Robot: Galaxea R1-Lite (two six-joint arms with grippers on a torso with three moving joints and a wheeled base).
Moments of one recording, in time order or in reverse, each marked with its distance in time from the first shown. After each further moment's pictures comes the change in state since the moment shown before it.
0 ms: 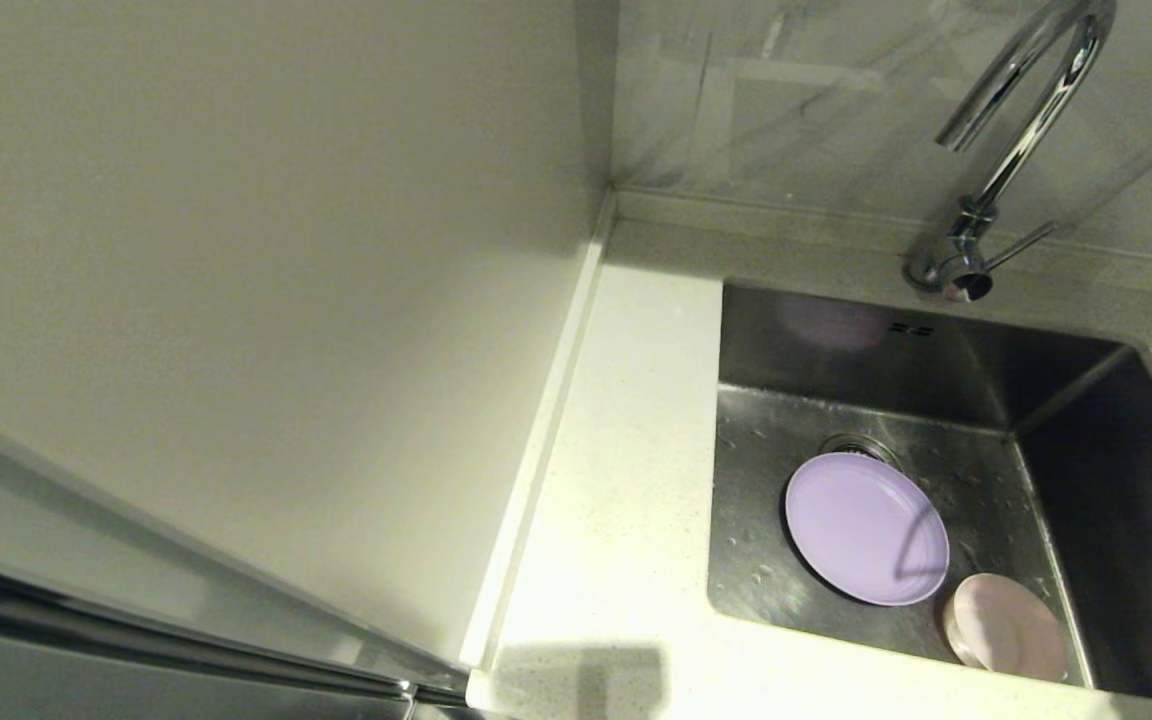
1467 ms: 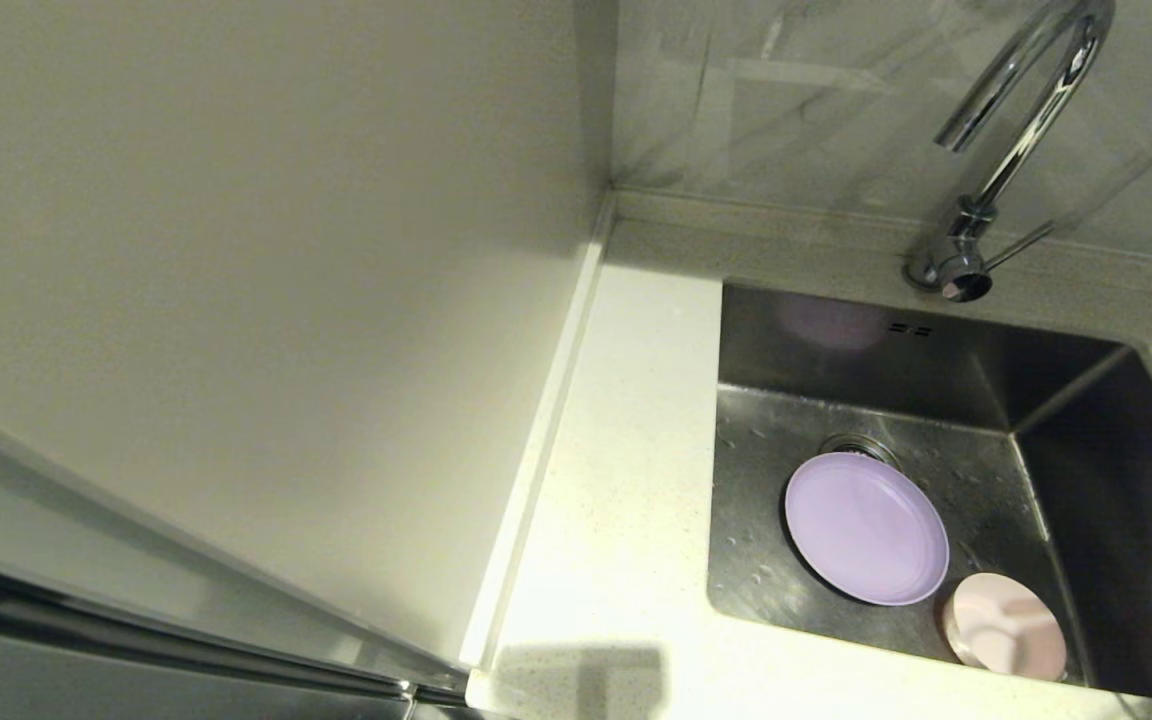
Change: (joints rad) left arm 0.000 0.000 0.000 0.000 0.000 0.000; right arm -0.263 -0.078 0.350 0.343 -0.287 -0.791
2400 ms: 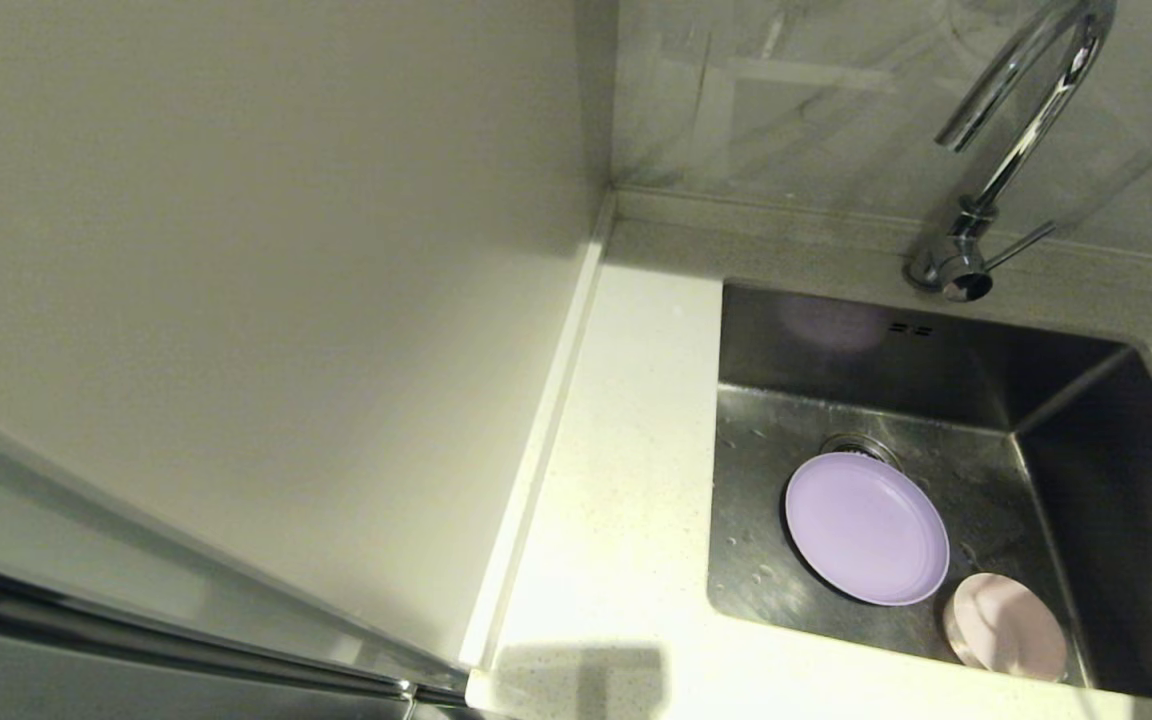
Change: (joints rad) left arm -0.001 0.000 0.000 0.001 0.000 0.000; right arm 0.080 0.426 -0.180 -0.169 -0.007 0.196
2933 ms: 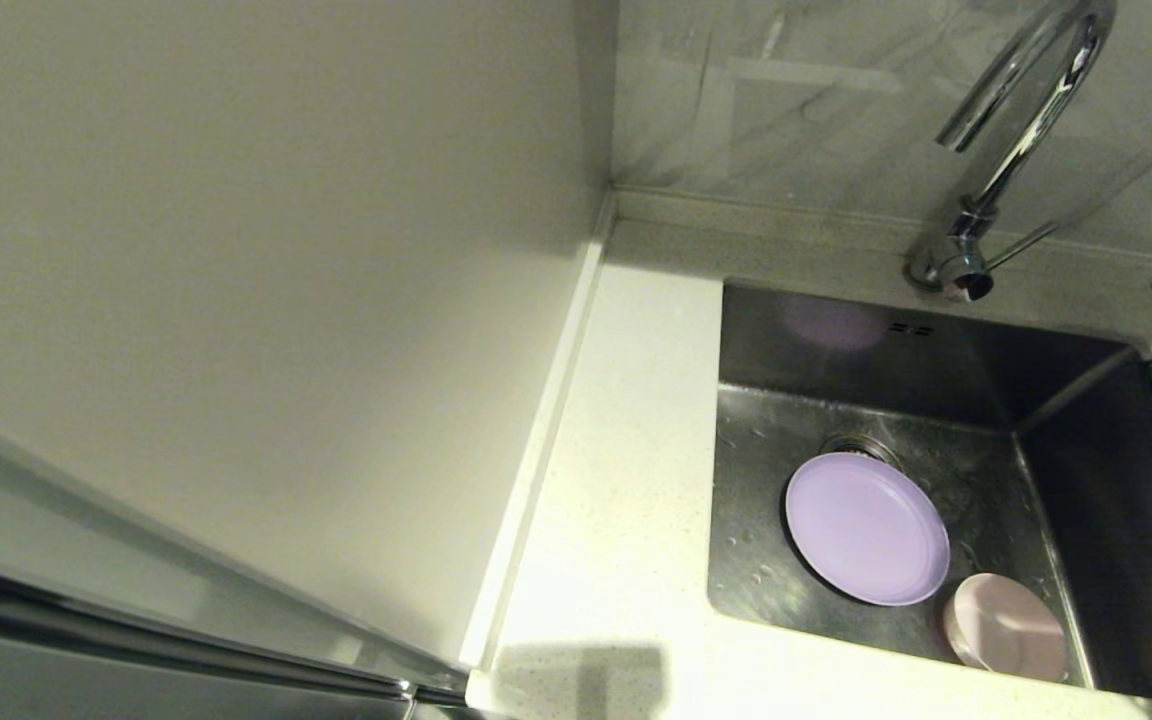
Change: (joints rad) left arm 0.000 0.000 0.000 0.000 0.000 0.000; right arm 0.151 0.203 -0.358 0.047 -0.190 0.377
